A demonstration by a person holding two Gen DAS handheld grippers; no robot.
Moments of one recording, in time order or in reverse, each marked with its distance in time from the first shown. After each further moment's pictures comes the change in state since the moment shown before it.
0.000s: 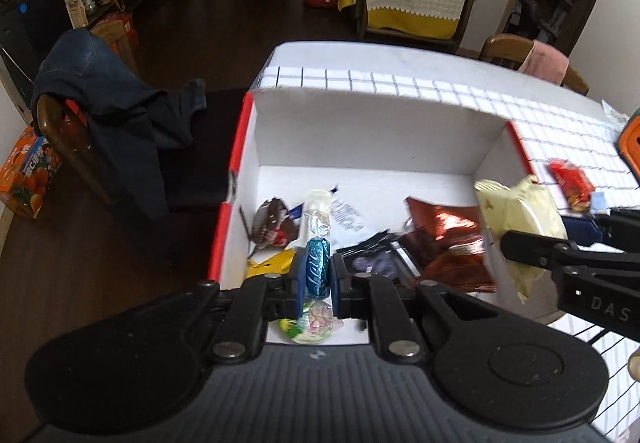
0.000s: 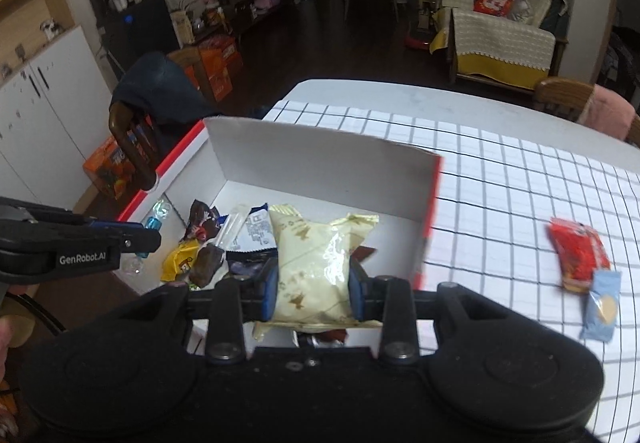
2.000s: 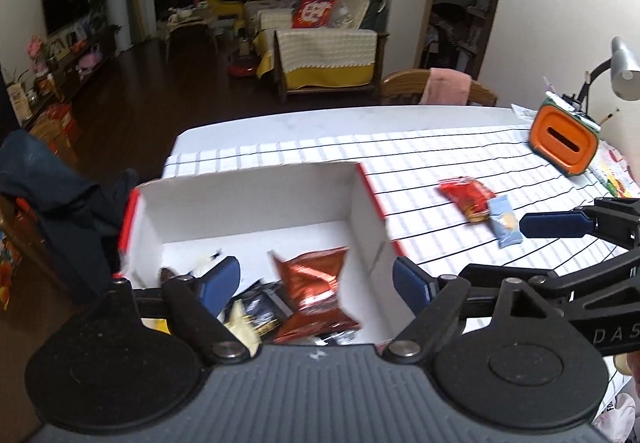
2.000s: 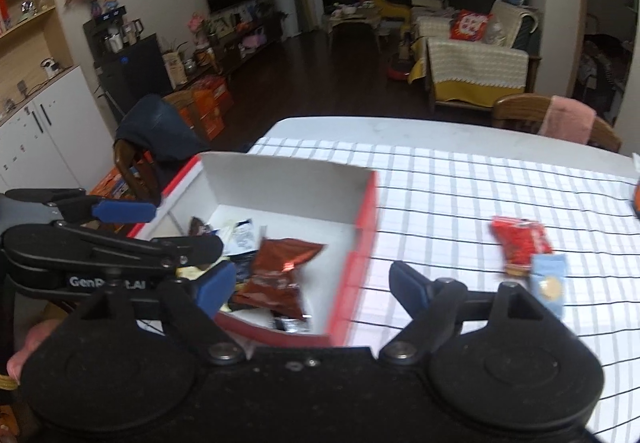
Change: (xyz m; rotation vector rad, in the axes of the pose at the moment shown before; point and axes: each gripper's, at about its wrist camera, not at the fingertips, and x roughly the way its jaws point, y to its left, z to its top) left arm -0.058 -0.116 -0.004 0.185 -0.213 -0.134; right arm -0.105 -0.060 -0.039 0.073 -0.136 -0.033
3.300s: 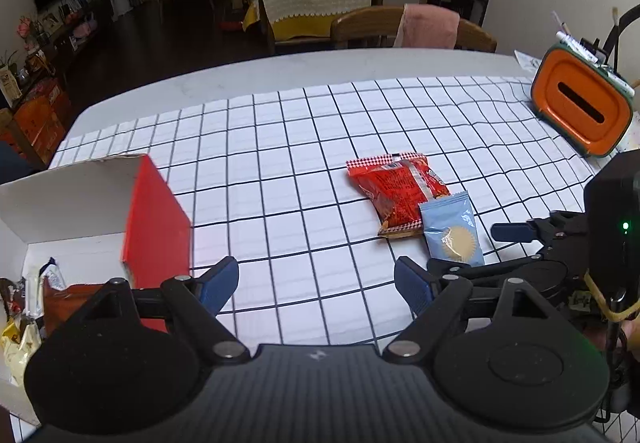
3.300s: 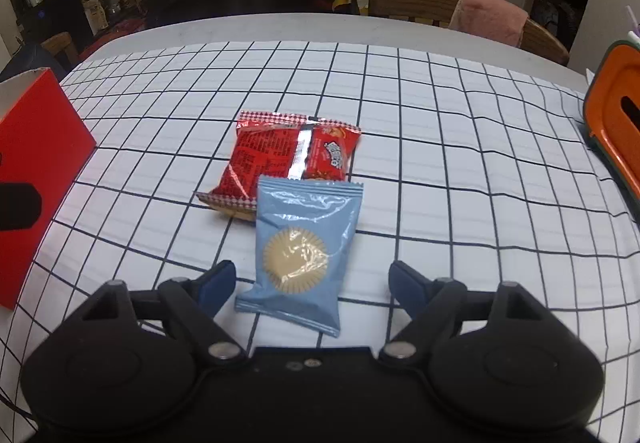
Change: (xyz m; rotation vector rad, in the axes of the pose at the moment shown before) left arm 0.168 -0.201 0.044 -0.004 0.169 0.076; right arm 0.128 -0.260 -0.054 0.015 0.204 -0.119
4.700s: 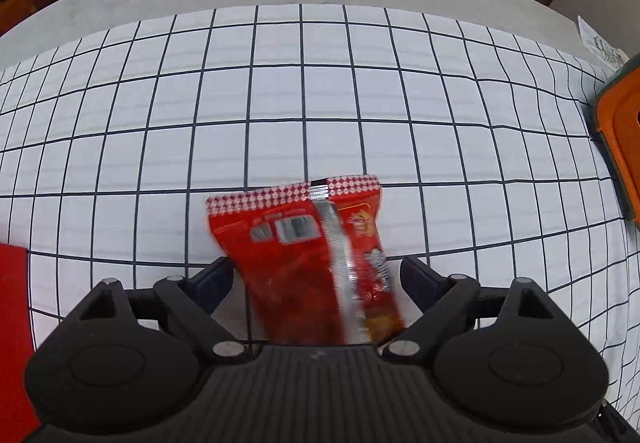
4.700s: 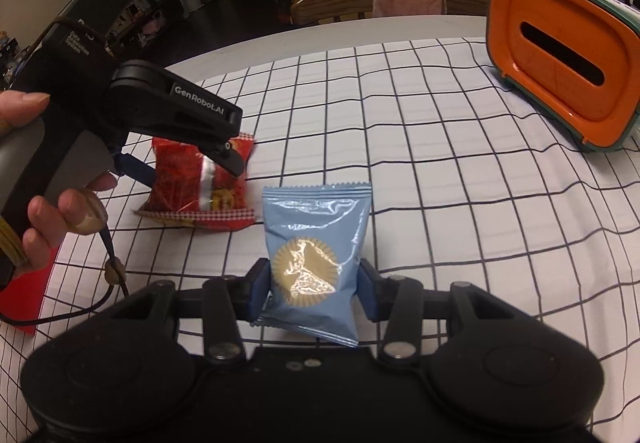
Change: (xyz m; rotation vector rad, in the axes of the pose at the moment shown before) left arm 0.179 -0.110 0.107 -0.175 0.370 -0.019; right arm -0.048 -0.101 -0.026 0.229 -0.044 0.048
